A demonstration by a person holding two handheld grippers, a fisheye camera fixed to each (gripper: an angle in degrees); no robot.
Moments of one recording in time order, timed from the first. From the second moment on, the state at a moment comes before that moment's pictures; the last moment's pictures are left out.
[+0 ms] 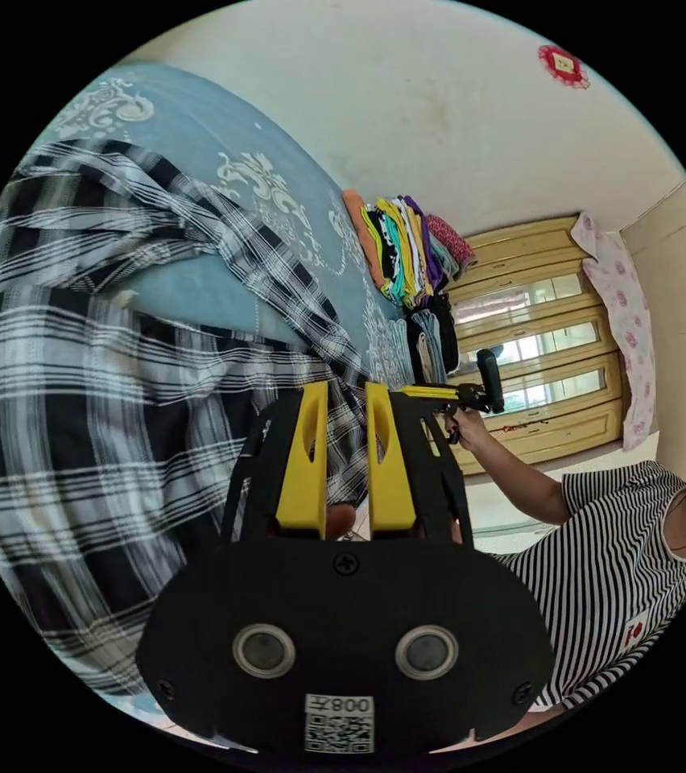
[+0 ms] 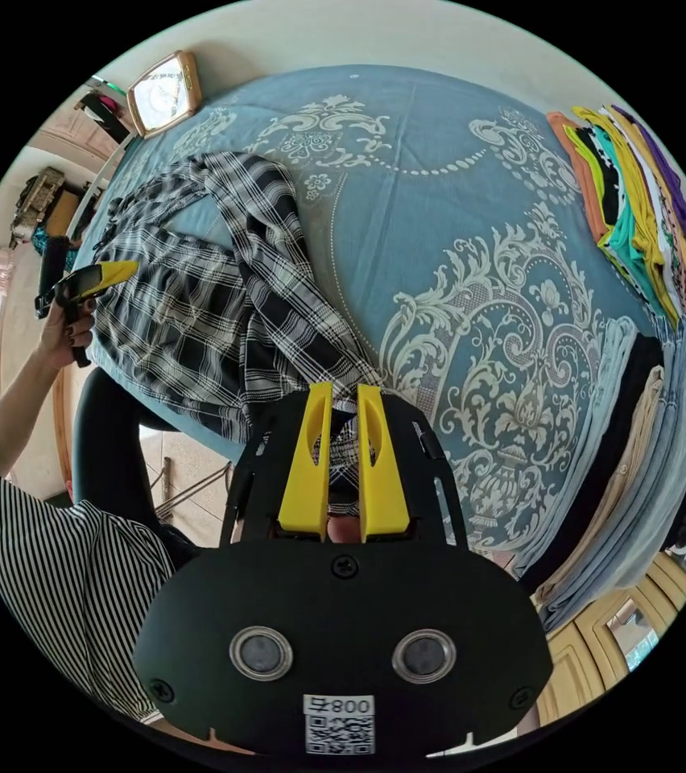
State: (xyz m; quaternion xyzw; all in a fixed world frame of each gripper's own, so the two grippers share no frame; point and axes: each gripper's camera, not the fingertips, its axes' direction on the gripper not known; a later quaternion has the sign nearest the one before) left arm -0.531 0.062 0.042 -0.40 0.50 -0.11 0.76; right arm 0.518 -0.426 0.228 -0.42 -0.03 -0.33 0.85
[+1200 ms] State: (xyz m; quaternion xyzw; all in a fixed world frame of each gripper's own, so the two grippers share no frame) left arm -0.526 0.061 0.047 -0.40 0.40 -0.06 0.83; right arm 0.528 -0.531 0.156 -0.32 -0.07 -0.28 0.90
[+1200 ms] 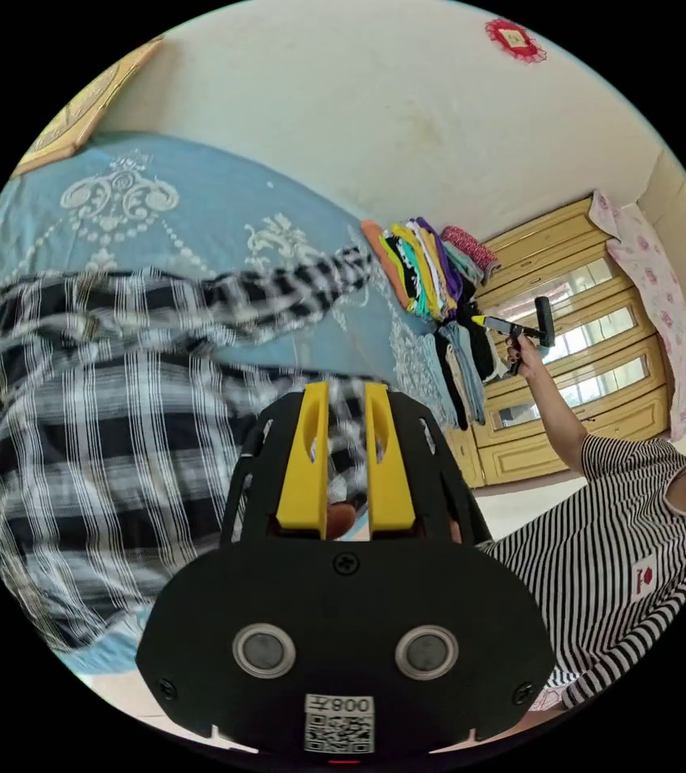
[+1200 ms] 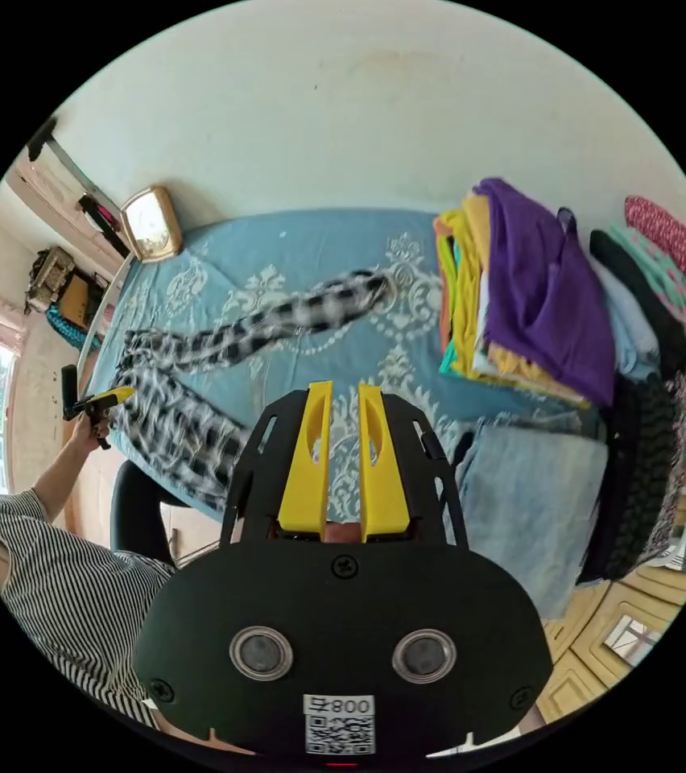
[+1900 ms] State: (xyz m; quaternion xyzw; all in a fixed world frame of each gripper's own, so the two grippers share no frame) left arm -0.496 0.138 -0.008 -0.49 0.30 0.04 0.82; right arm 0.482 -0.290 0.157 -0.48 0.01 -0.33 0.81
